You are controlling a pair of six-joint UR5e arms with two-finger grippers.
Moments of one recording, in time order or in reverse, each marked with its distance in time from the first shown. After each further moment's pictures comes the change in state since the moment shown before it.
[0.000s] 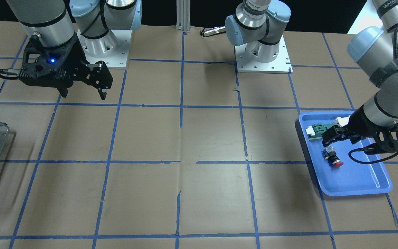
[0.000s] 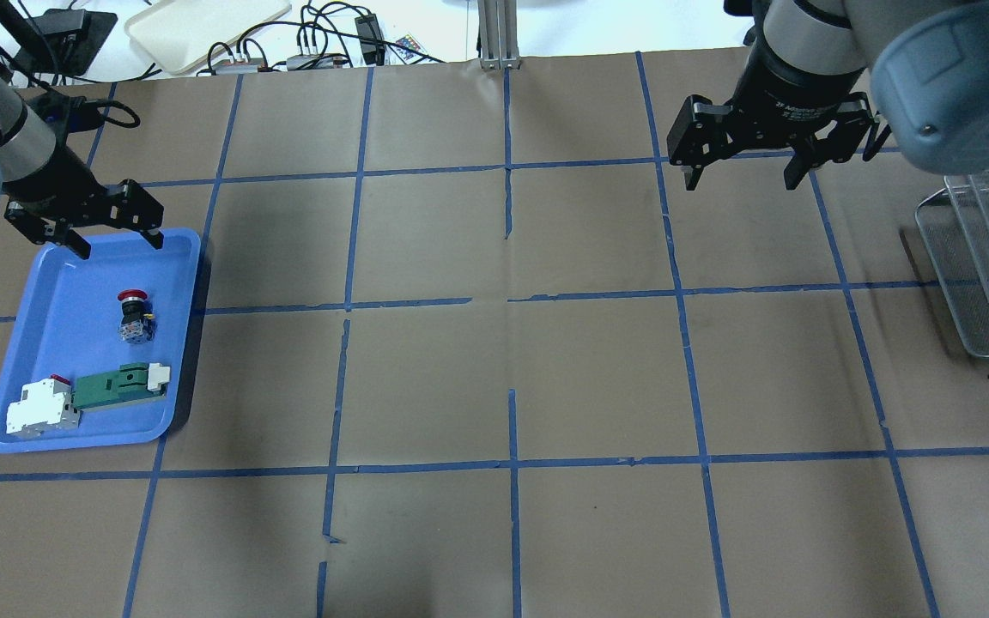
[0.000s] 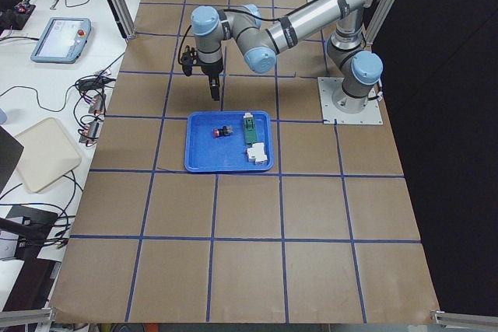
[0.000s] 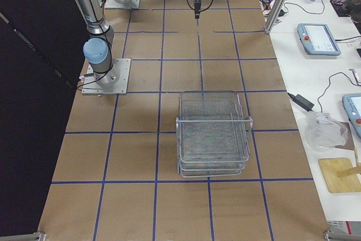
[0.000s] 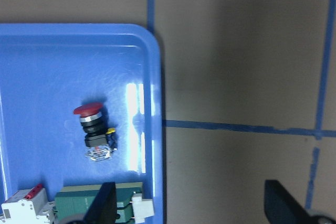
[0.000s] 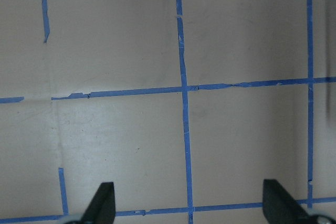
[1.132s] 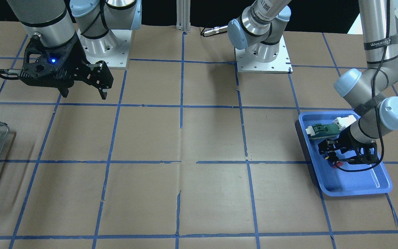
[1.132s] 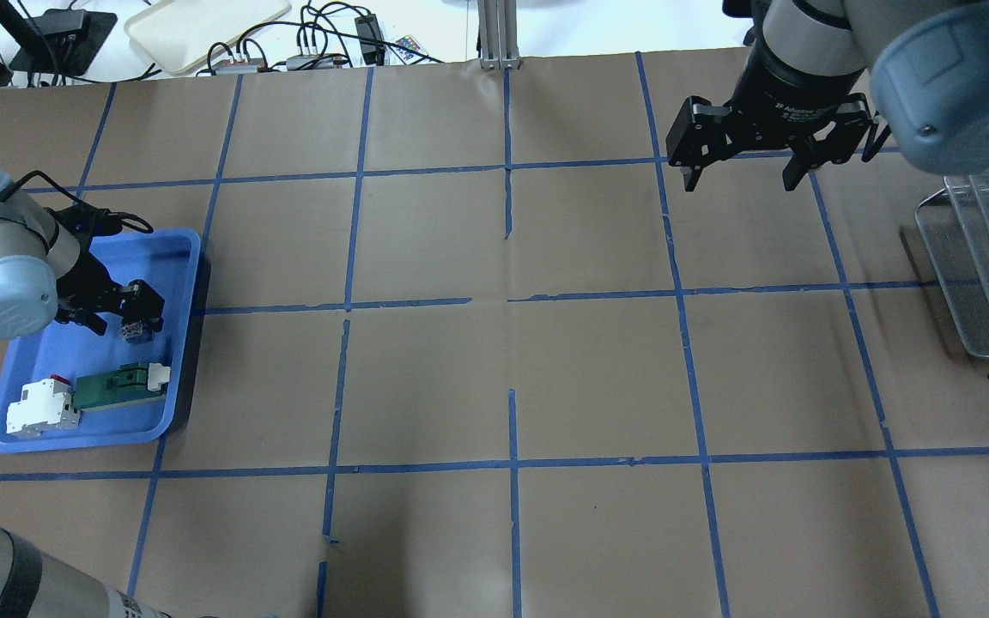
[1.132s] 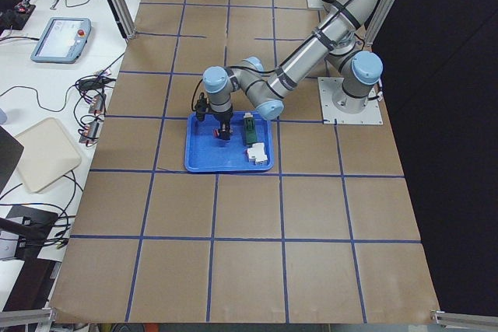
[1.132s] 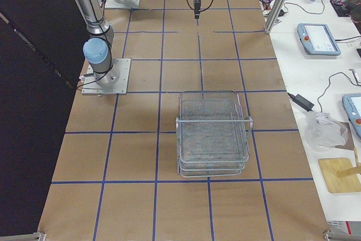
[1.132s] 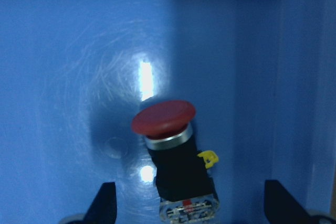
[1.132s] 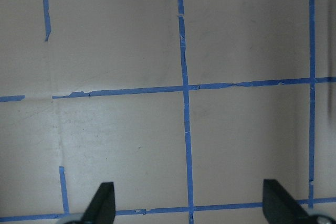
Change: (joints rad) left arm 0.125 -0.157 -0.203 0.335 0.037 0.190; right arm 0.000 0.001 0.000 0.002 0.004 -0.005
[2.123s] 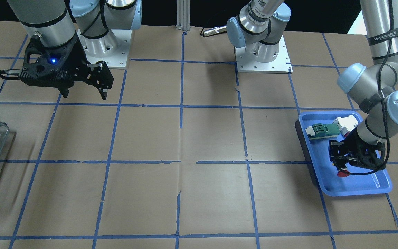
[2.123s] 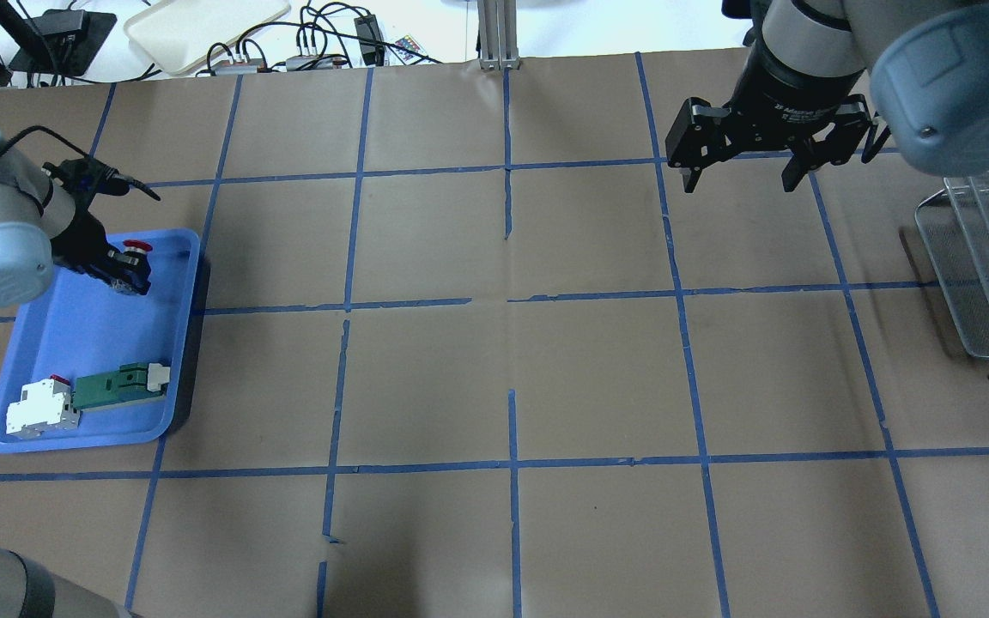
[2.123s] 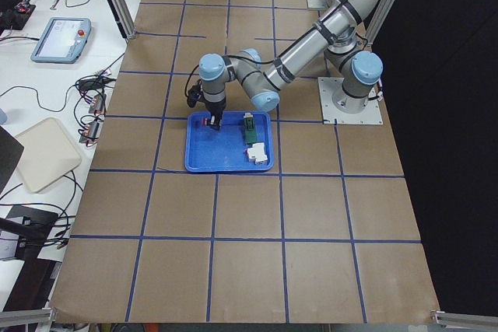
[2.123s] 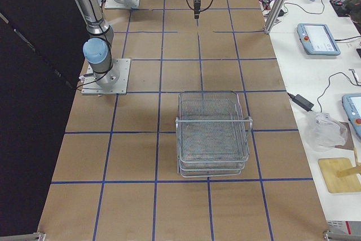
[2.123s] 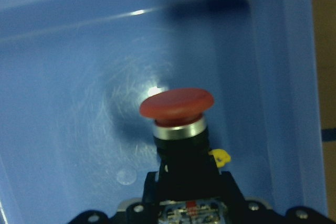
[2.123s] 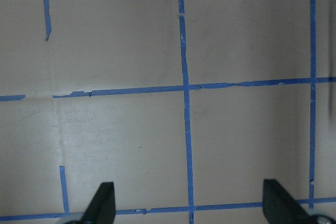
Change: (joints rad) left arm -0.103 0.055 0.143 -0.095 -0.016 0.233; right arm 0.000 0.000 0.000 0.001 0.001 -0.001
